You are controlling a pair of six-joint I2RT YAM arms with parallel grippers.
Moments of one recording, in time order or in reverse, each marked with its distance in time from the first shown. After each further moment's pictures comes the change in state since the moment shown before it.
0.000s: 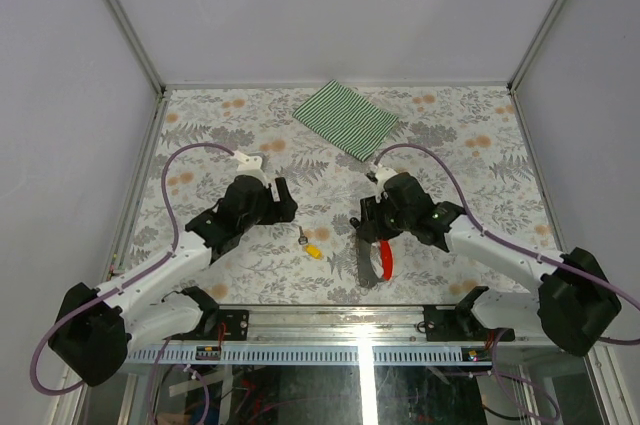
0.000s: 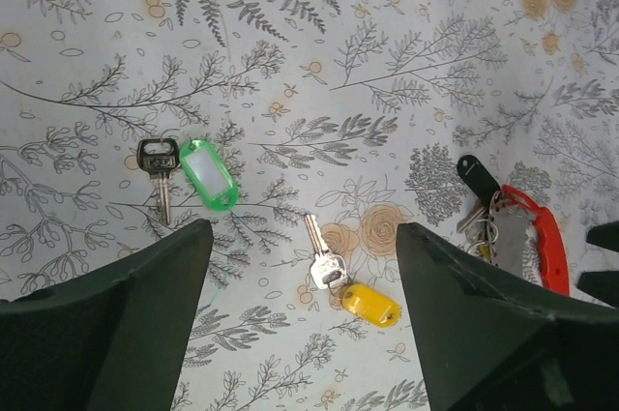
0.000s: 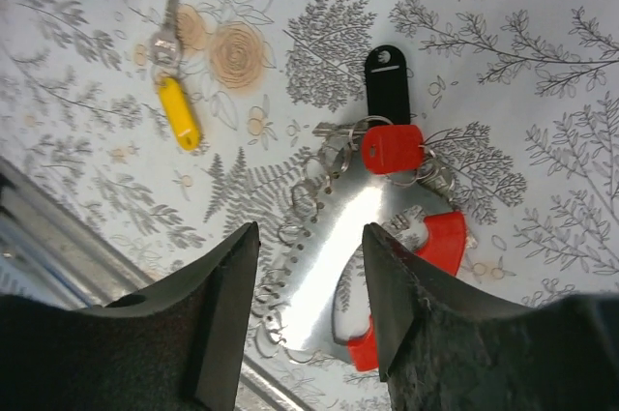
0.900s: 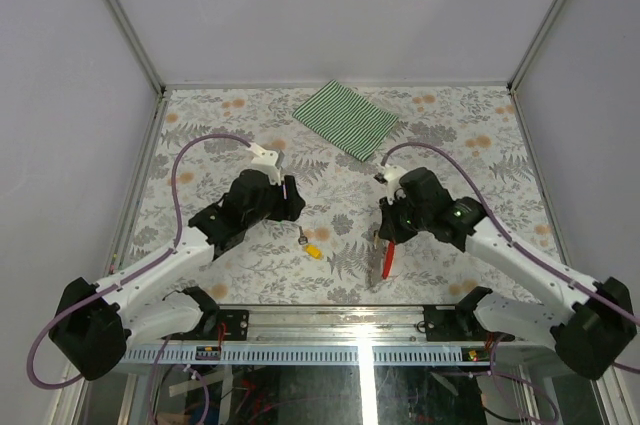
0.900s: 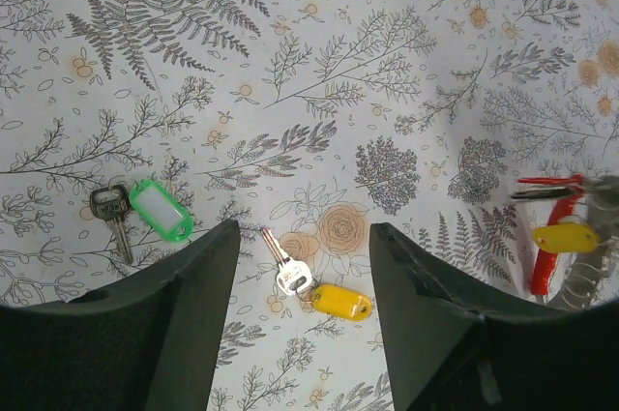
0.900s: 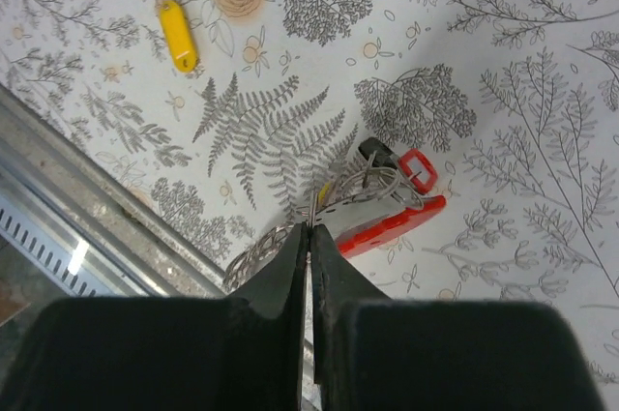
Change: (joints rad) left arm -0.053 0.033 0.079 0.008 0.060 0.117; right arm -0.040 -0.228 0.086 -0.327 -0.052 -0.146
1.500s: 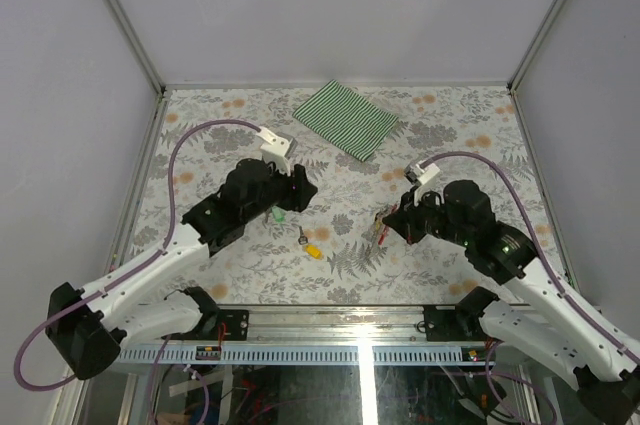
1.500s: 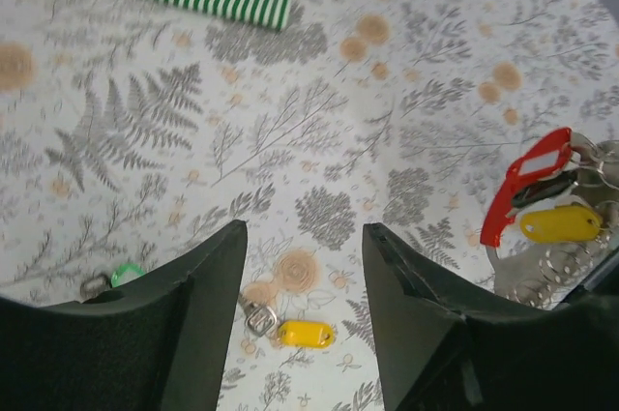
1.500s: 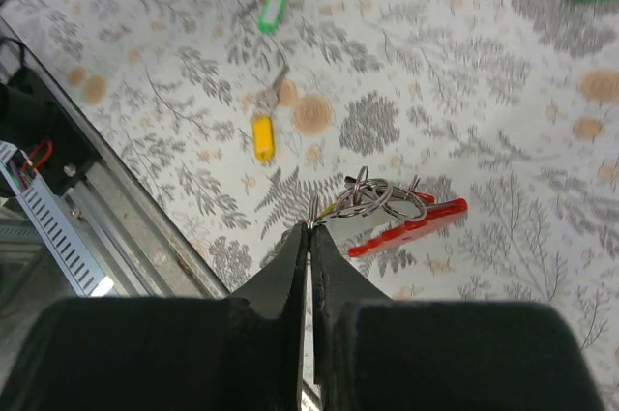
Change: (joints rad) left arm -0.086 -0.028 0.170 -0.009 0.036 0.144; right arm 0.000 -0.328 -0.034 0.158 -0.035 -0.029
